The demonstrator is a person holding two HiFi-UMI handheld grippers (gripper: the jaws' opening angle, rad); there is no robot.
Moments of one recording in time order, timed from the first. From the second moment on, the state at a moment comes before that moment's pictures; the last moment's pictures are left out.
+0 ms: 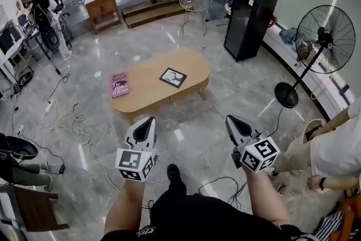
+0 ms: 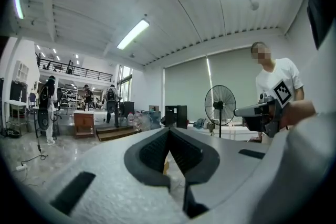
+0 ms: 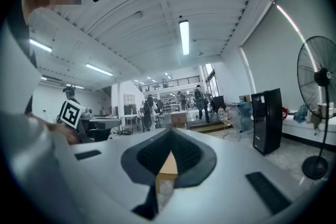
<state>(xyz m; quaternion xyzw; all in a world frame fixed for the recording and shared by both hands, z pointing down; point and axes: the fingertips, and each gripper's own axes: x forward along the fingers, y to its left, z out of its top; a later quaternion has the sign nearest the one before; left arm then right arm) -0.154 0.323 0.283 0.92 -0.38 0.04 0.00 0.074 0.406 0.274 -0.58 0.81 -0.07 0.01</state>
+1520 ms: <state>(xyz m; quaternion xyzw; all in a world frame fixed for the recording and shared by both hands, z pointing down) -0.097 -0.061 0.328 0.92 -0.38 0.07 0.05 0.131 0.008 0.305 -0.57 0.82 -0.11 0.01</state>
